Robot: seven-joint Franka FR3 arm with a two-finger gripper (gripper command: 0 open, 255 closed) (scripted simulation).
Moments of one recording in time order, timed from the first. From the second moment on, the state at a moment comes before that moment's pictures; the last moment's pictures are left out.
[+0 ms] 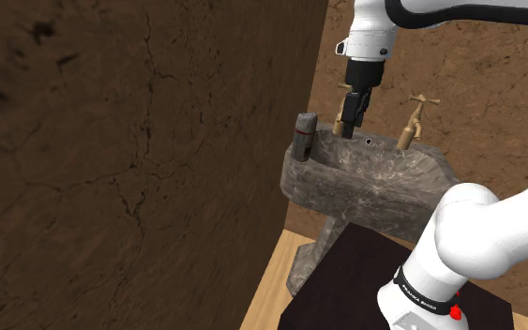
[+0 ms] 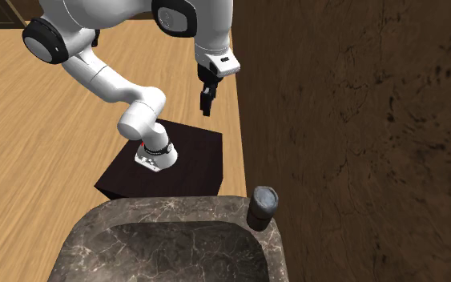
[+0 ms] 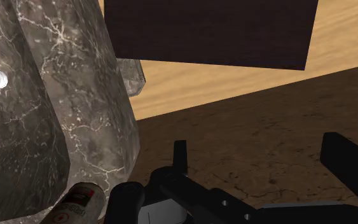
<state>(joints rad) 0.02 -0.76 0.01 -2.30 -0.02 1.45 -0.10</state>
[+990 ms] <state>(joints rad) -0.05 -0.41 -0.16 -2.13 -0.13 1.68 -0.24</state>
